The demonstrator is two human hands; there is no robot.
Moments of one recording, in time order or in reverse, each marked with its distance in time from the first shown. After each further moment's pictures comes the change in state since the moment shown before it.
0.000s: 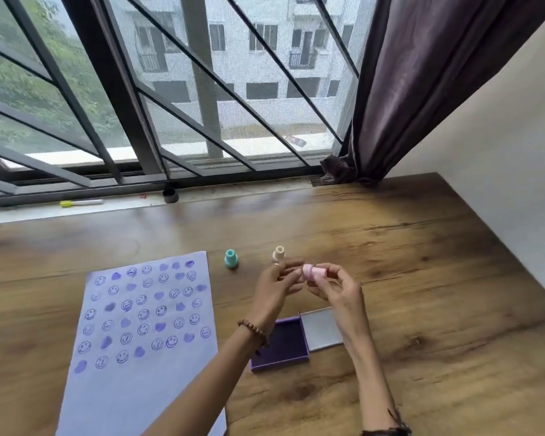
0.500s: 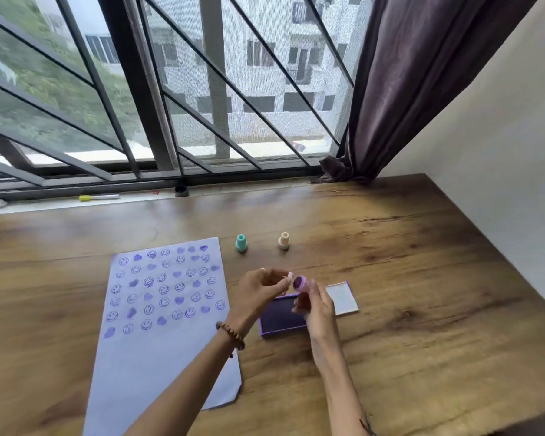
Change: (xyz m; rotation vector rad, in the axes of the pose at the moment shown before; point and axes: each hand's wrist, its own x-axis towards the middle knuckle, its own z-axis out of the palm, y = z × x) left_hand -0.060 -0.002 -0.039 0.230 -0.019 0.104; right_hand -0.074 0.014 0.045 0.122 0.128 0.122
